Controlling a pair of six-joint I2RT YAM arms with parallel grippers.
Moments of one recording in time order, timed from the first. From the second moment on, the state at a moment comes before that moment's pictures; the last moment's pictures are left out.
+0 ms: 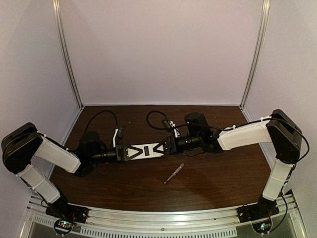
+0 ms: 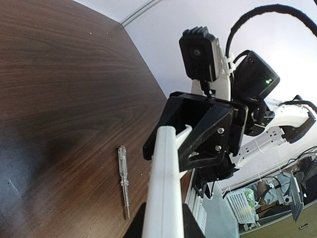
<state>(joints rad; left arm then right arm) -0.69 1.55 0.39 1.02 0.61 -0.90 0.82 1.79 1.02 0.31 -0.64 0.65</state>
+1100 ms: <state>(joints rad) -0.70 1.50 0.39 0.91 0.56 -0.86 0.84 1.75 1.01 0.20 -0.49 0.60</state>
